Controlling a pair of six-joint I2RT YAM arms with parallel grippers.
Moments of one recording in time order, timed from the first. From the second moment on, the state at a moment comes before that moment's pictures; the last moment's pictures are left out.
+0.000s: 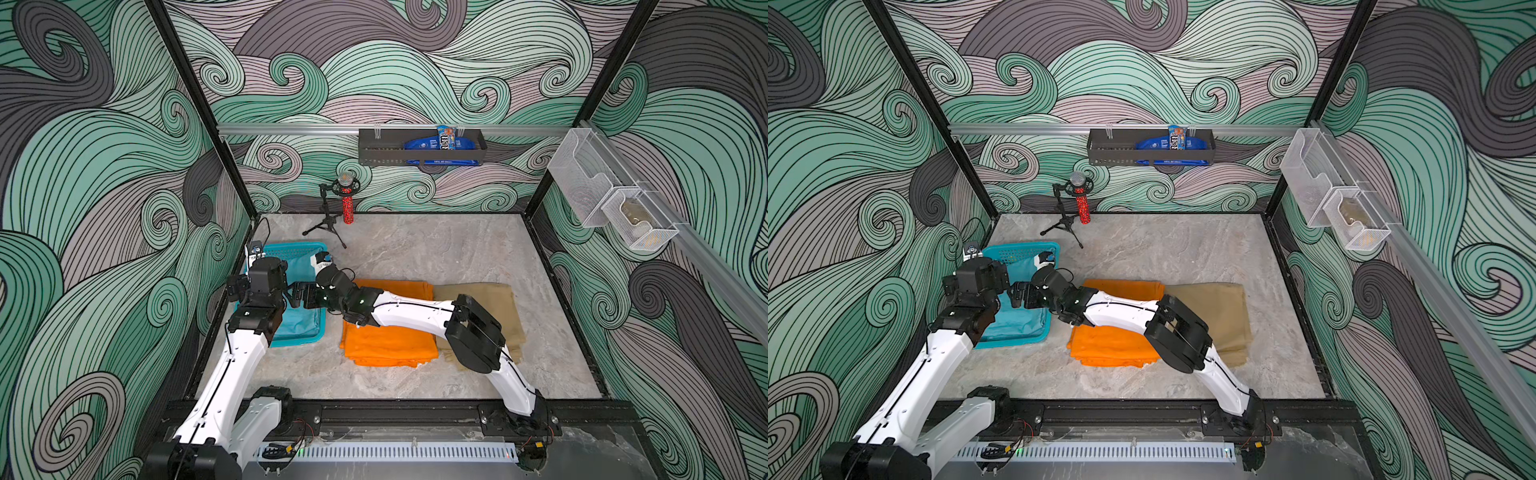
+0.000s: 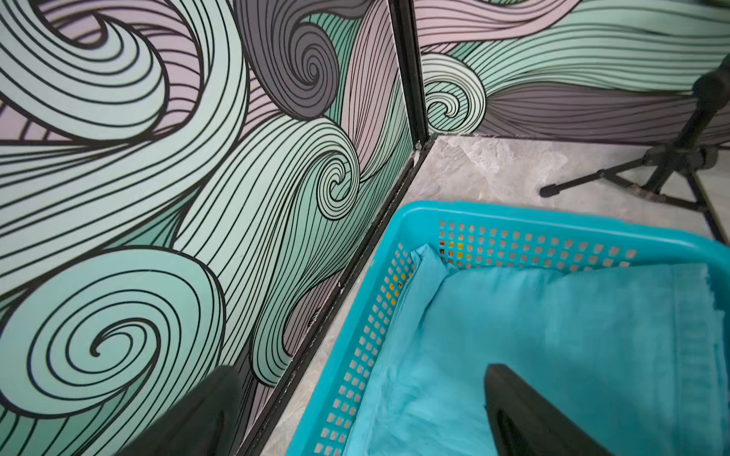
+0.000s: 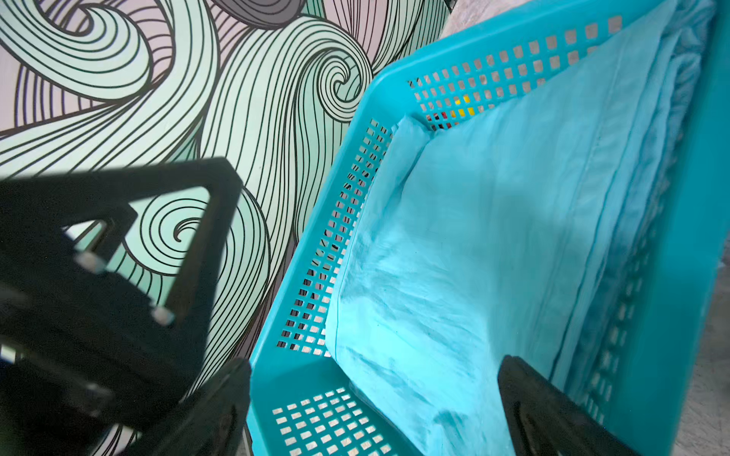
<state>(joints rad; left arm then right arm) -0.05 0.95 0.78 -0.32 -0.68 -0.02 1.10 2.23 1.77 0.03 0.04 0.85</state>
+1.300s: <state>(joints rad) -0.49 1.43 0.82 -0.03 0.30 -0.62 0.42 1.44 0.71 -0.25 -0.25 0.51</state>
